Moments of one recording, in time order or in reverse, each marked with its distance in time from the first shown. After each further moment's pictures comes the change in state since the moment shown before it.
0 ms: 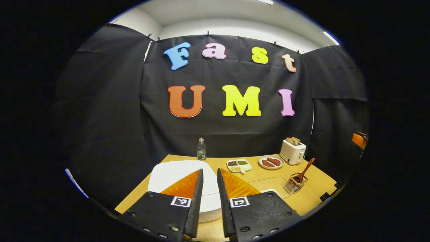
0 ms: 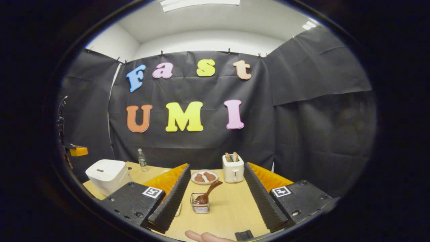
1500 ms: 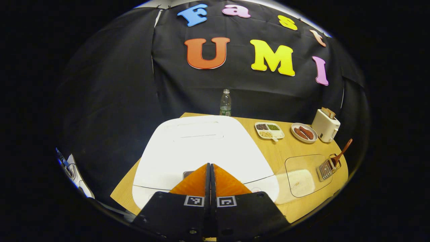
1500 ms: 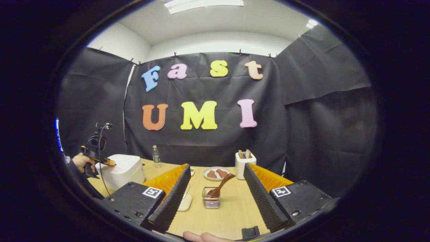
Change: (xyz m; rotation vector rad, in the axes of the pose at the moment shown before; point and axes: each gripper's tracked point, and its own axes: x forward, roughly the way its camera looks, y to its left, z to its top) left arm 0.084 0.041 -0.118 -0.060 0.365 0.123; right arm -0.031 0.024 -0.028 -0.020 -0.018 0.128
